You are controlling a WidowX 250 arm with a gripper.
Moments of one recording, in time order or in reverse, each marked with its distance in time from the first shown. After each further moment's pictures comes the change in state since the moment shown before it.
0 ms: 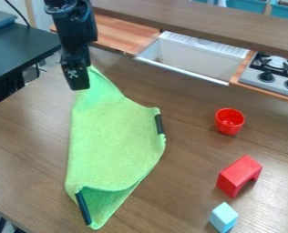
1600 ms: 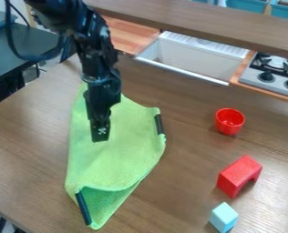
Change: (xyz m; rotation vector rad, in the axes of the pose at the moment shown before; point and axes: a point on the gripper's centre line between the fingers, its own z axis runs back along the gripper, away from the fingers) arm 0.003 -0.022 -0.102 -0.041 0.166 0.160
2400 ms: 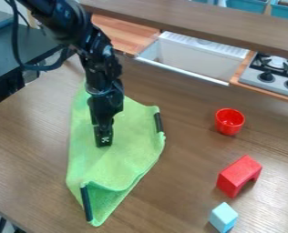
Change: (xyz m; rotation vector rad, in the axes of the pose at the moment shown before) arm -0.012 0.013 -0.024 0.097 0.031 0.008
